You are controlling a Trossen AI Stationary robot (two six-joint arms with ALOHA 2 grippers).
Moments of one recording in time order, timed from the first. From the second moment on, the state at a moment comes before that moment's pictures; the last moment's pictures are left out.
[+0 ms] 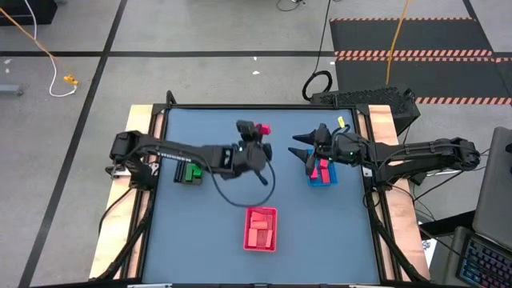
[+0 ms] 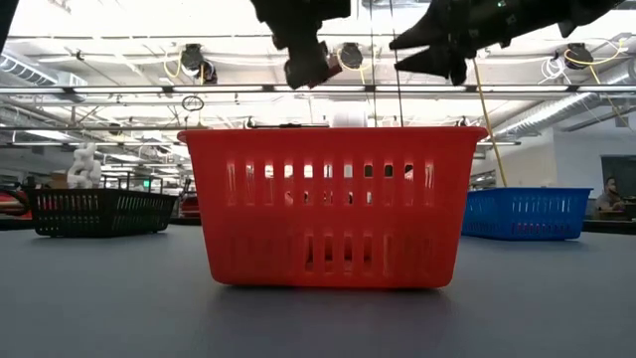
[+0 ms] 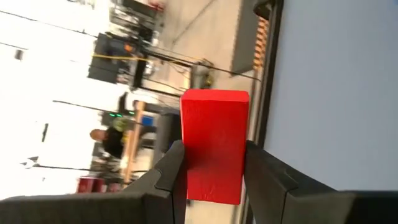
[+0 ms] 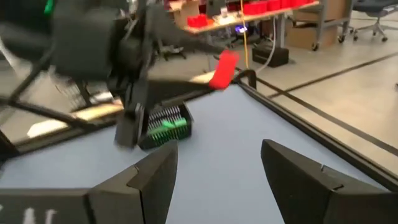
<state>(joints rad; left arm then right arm) -0.06 1.78 1.43 -0.28 -1.05 0.63 -0.06 0.97 0.58 0.21 0.26 0.24</state>
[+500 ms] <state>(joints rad) -0.13 1.87 1.44 -0.15 -1.10 0.54 -0.01 1.10 0.58 0.40 0.26 0.27</state>
